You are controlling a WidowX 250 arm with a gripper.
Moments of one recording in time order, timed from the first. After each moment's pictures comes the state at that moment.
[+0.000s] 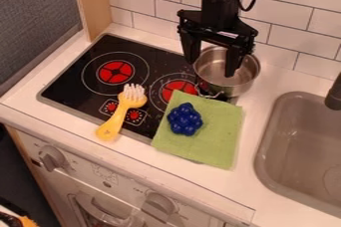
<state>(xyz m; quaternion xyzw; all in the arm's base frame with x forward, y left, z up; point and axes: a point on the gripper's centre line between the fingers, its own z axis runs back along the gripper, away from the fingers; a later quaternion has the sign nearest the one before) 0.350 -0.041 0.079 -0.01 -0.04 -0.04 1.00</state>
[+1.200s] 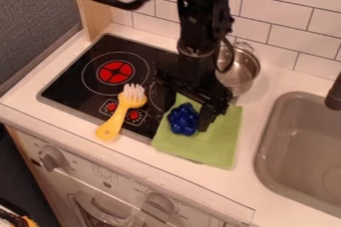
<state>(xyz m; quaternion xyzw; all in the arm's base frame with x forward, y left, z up) 0.289 -0.038 0.037 0.03 -0.02 -0.06 1.00</state>
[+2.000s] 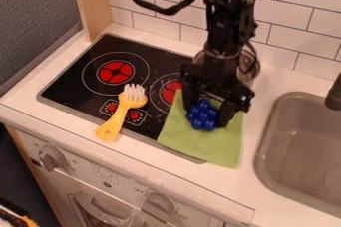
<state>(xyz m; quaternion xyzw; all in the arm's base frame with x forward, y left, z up) 0.321 -0.062 0.031 0.01 -0.02 -0.06 1.00</state>
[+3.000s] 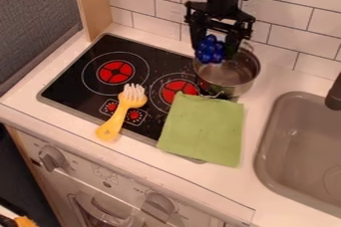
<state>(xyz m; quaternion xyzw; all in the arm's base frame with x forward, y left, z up) 0.409 -0.025 0.058 -0.01 -0.02 -0.03 1.00</state>
